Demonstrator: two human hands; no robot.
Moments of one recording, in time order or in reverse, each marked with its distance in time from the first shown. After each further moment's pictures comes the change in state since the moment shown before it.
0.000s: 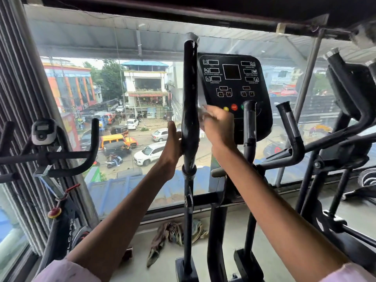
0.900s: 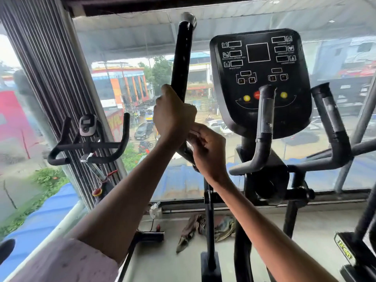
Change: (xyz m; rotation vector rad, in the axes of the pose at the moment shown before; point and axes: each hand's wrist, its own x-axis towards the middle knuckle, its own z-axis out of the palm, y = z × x) left_hand 0.017 0.070 0.078 1.005 0.870 0.201; right_hand -0.024 0.080 -0.024 0.205 -0.282 -0.350
